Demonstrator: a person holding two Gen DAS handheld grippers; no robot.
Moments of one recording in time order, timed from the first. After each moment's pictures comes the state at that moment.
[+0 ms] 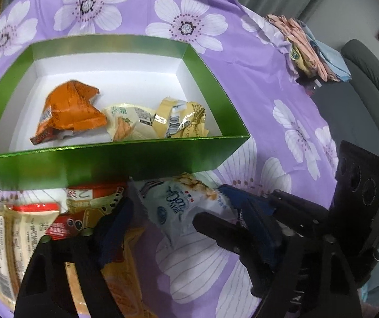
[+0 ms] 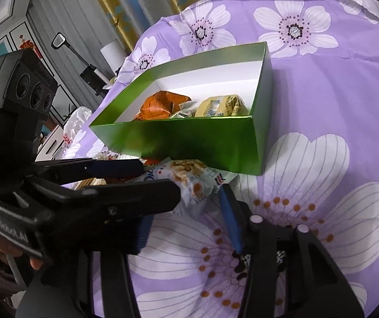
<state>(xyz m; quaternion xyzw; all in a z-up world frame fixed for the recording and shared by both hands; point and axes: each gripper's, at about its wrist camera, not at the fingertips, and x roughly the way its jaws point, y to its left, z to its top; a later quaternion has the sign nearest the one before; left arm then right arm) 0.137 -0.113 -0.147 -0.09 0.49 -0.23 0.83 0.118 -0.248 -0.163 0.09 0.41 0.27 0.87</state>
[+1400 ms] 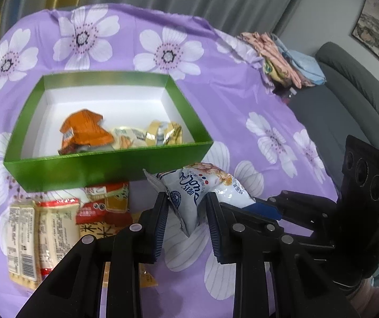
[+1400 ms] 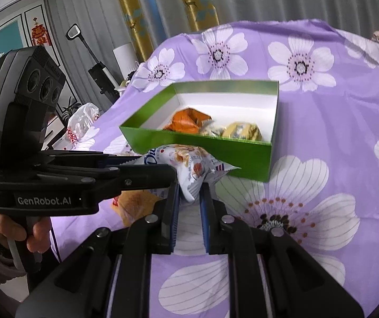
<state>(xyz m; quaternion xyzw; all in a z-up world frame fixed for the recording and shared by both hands) 0.092 -0.088 -0.098 -0.09 0.42 -0.26 0.86 0.062 -0.229 -0.102 0.03 0.36 0.26 0.90</state>
